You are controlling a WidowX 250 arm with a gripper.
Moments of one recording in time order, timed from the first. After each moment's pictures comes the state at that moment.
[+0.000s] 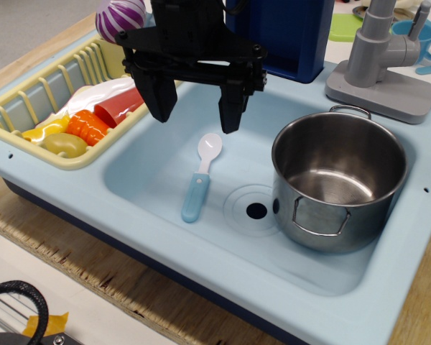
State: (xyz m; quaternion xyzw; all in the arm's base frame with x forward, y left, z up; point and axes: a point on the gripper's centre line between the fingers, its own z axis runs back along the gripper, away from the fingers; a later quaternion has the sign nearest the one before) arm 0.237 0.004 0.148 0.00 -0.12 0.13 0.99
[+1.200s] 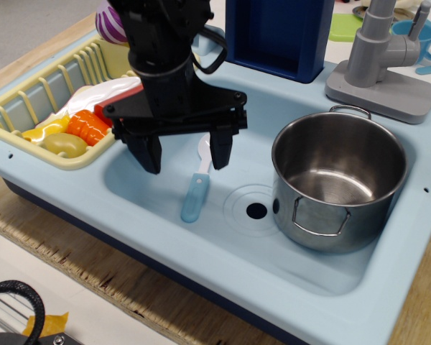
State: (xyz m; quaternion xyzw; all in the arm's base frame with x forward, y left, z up) arm 0.229 0.013 0.102 -0.02 -0.13 0.27 0.95
